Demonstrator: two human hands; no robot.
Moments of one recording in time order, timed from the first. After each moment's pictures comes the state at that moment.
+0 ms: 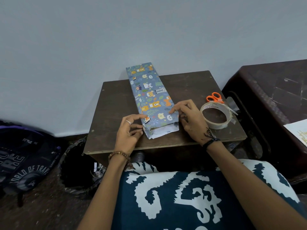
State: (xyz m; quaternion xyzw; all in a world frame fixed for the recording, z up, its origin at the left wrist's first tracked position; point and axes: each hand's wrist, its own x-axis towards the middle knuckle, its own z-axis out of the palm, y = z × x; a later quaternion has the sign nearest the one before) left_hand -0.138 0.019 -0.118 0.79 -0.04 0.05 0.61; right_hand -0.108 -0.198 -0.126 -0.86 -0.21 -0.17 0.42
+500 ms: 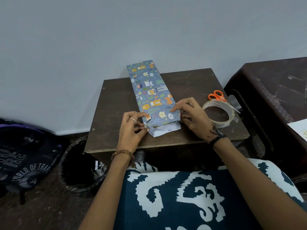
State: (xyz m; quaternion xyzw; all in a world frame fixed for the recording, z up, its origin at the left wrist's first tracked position) left_hand -0.136 0.015 -0.114 0.83 -0.07 0.08 0.55; right_hand -0.101 -0.209 -0.127 -0.87 -0.24 -0.11 0.42
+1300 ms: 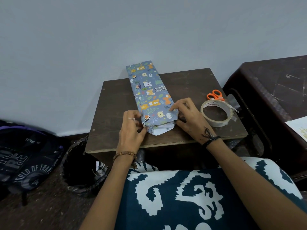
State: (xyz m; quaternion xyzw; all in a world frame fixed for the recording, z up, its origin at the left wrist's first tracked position) left_hand -0.139 0.008 -0.110 0.89 -0.03 0.12 0.45; right_hand -0.110 -0.198 -0.125 -0.89 -0.23 -0.17 0.35
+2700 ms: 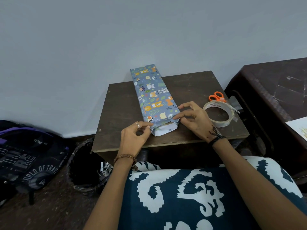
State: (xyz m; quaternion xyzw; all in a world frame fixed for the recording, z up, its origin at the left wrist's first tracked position) left_hand -0.154 0.016 -0.107 0.85 -0.02 0.09 0.52; right_hand -0.117 -0.203 -0.116 -0.86 -0.17 -0.10 0.46
